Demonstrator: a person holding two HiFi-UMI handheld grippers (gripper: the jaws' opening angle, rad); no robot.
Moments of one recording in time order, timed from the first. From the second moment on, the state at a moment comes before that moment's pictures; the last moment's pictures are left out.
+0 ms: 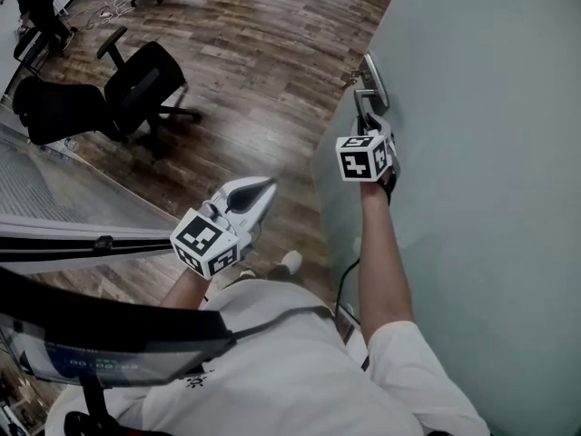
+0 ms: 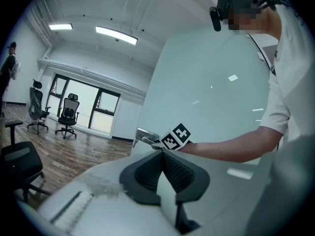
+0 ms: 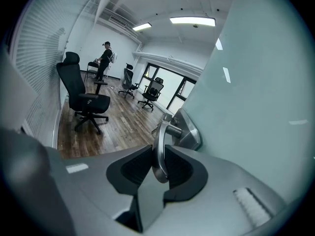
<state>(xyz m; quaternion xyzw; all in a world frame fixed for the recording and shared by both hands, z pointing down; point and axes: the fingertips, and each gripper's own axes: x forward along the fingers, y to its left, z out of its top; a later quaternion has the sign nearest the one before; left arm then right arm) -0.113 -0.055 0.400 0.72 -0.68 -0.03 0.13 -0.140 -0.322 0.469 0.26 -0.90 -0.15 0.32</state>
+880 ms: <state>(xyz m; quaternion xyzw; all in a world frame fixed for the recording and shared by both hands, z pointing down) -0.124 0.098 0.391 0.69 -0.71 -0.05 0.11 -0.172 -0.174 0.461 0.18 -0.91 -0.19 0.31</state>
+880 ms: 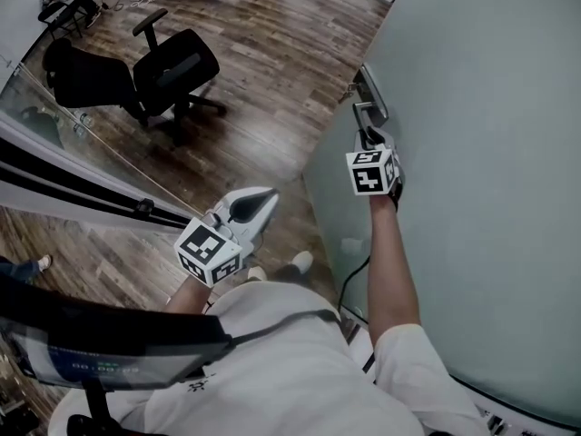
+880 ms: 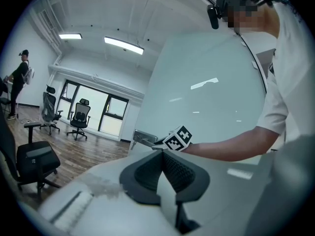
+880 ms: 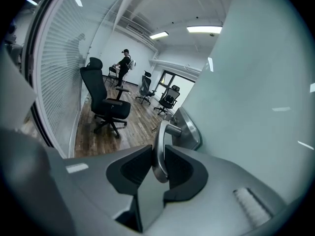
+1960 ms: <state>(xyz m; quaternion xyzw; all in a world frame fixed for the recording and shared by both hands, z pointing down) -0.080 0.183 0.403 0.61 -0.78 -0.05 0.11 -0.181 -0.026 0.470 0.07 -0.93 -0.22 0.29</state>
